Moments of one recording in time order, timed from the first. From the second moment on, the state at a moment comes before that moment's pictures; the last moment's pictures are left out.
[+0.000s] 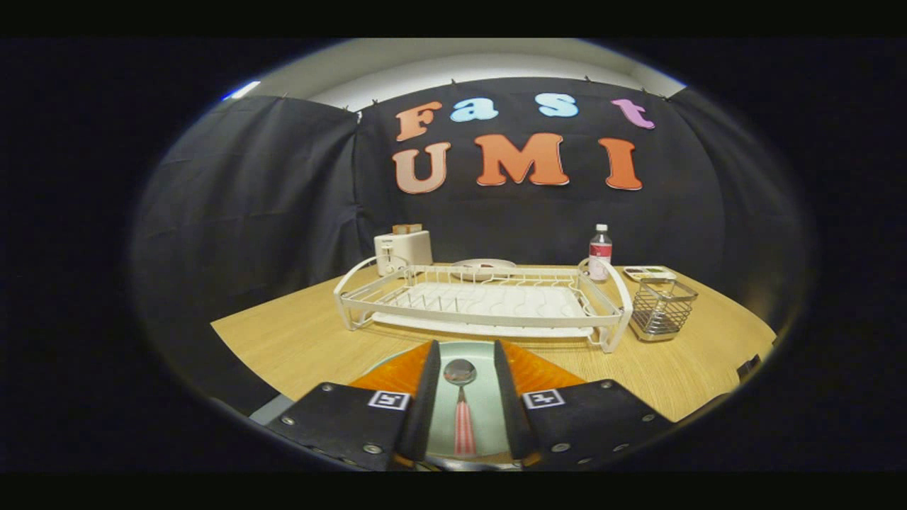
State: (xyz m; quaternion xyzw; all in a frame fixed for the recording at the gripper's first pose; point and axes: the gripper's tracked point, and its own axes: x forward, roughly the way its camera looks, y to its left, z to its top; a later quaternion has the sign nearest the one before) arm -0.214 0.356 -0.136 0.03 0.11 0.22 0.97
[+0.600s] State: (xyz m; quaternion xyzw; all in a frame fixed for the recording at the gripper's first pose) arm -0.181 0.279 -0.095 0.05 0.09 0.16 0.98
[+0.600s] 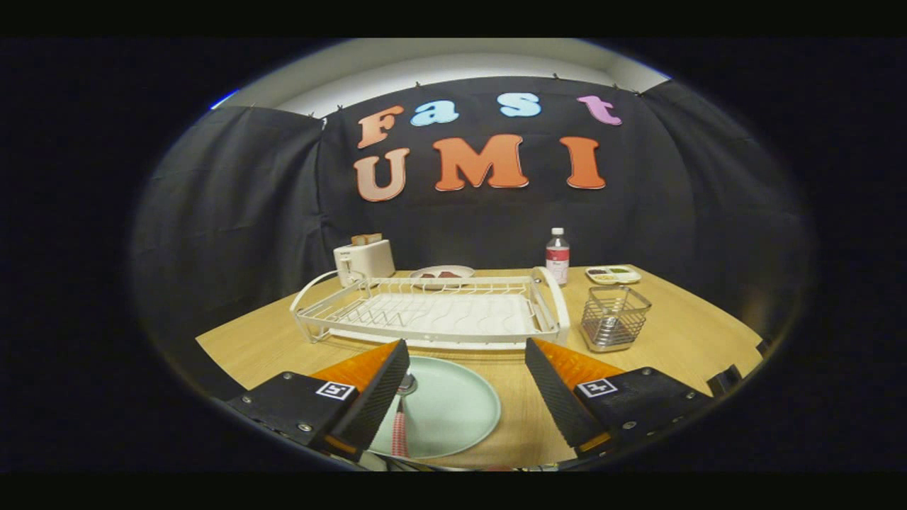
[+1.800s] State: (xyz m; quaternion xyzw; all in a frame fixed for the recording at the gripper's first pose) arm -0.172 0.135 -0.023 0.03 0.03 0.06 1.00
